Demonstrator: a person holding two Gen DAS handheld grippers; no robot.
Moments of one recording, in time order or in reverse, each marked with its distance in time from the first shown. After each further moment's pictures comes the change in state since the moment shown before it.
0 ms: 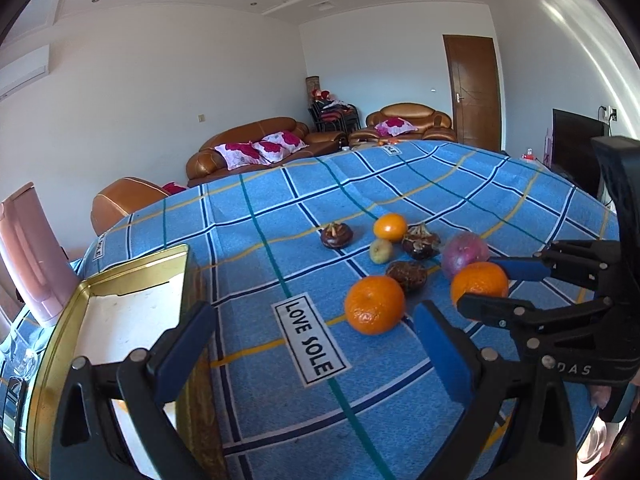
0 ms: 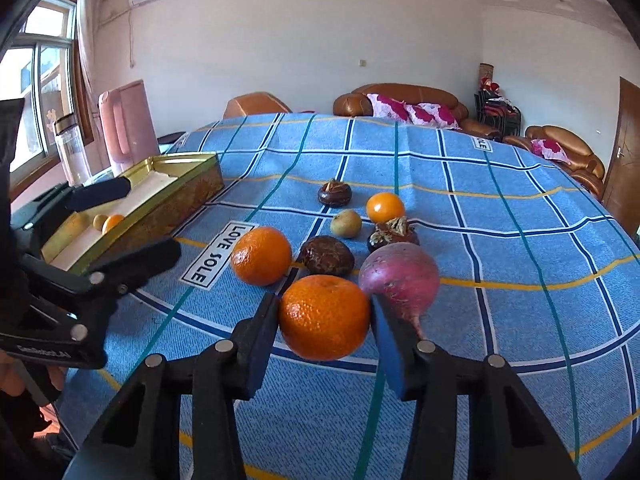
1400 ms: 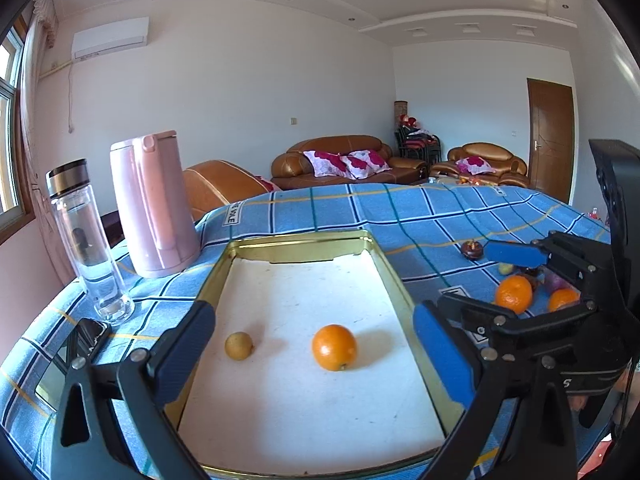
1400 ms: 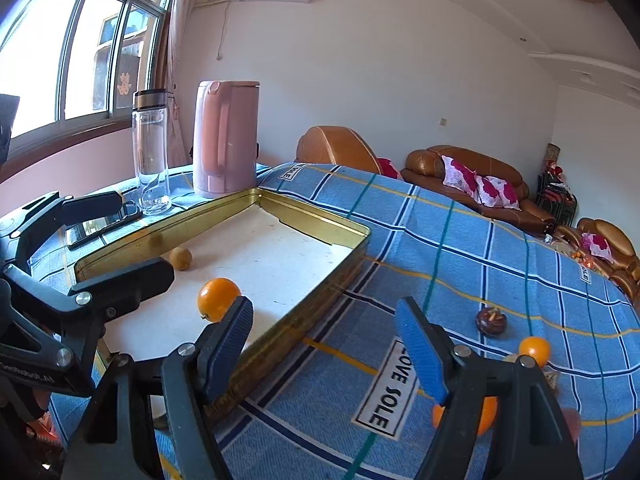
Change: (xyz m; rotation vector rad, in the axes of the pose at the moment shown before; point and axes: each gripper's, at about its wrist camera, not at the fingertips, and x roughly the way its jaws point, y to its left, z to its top) left arm -0.079 0.137 -0.049 -0.210 -0.078 0.237; right arm 0.033 0.156 0.058 -0.277 -0.133 0.141
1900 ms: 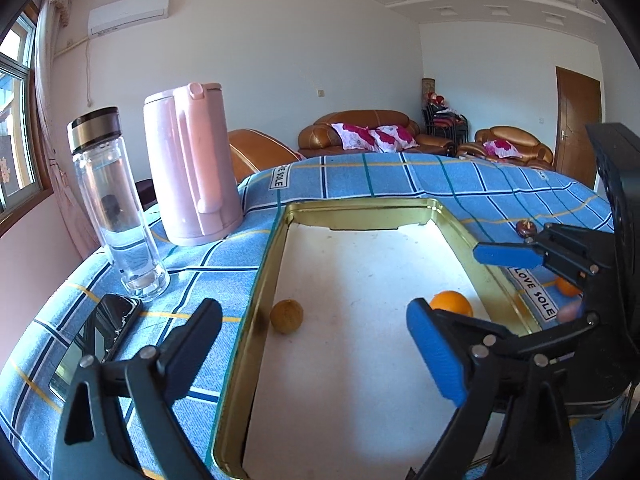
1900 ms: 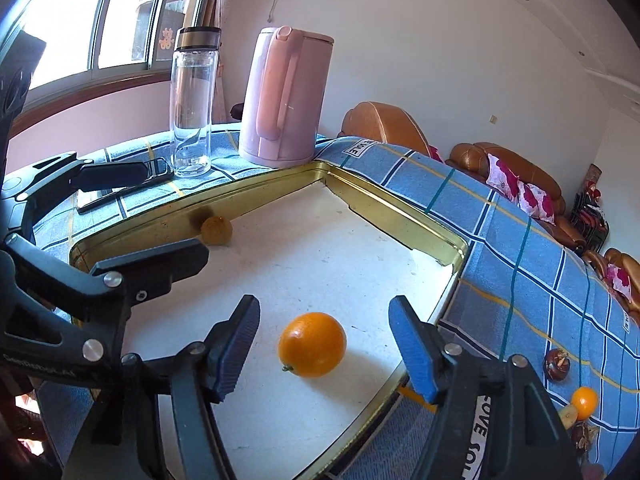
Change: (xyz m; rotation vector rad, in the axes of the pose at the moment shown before) left arm 0.025 0.063 -0.015 -0.043 0.100 0.086; right arm 0.063 0.062 0.016 -0.150 0.103 0.110
